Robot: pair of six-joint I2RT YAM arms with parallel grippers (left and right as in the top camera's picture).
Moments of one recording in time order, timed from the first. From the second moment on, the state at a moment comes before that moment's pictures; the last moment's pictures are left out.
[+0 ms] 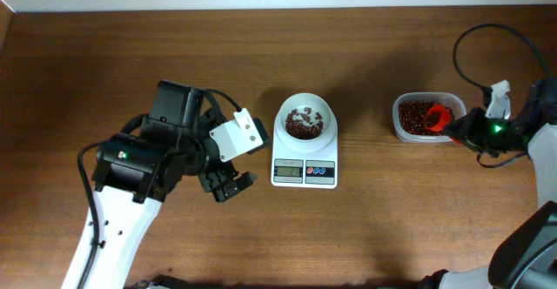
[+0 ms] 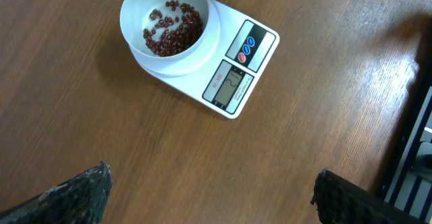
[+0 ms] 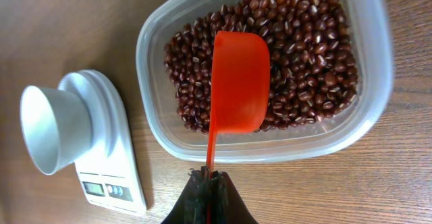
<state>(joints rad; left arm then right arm) -0.29 1.23 1.34 -1.19 0.36 0.77 -0.48 1.65 1.19 -0.87 -0.63 -0.03</state>
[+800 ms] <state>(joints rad) -0.29 1.23 1.34 -1.19 0.36 0.77 -0.49 1.65 1.19 -0.81 -0.46 -0.11</state>
